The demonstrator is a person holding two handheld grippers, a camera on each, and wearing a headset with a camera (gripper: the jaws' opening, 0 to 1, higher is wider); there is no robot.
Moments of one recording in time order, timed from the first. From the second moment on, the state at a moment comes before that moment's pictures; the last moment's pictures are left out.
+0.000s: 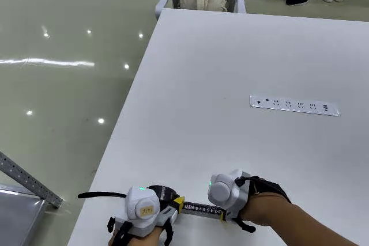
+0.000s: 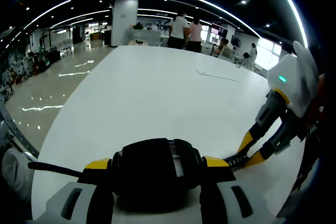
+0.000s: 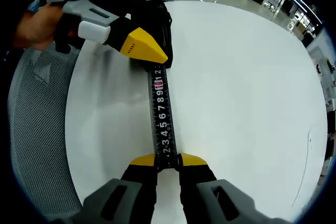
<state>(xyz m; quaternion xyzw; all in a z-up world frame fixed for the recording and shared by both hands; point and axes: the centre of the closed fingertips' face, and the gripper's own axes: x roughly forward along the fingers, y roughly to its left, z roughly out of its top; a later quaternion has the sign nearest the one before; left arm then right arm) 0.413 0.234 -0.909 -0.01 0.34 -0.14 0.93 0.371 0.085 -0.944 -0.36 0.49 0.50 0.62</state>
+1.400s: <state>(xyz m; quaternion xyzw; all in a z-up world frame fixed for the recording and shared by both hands) 0.413 0.233 -0.910 -0.01 0.34 -0.14 0.93 0.374 0.100 -0.944 -0.35 0.47 0.51 0.63</state>
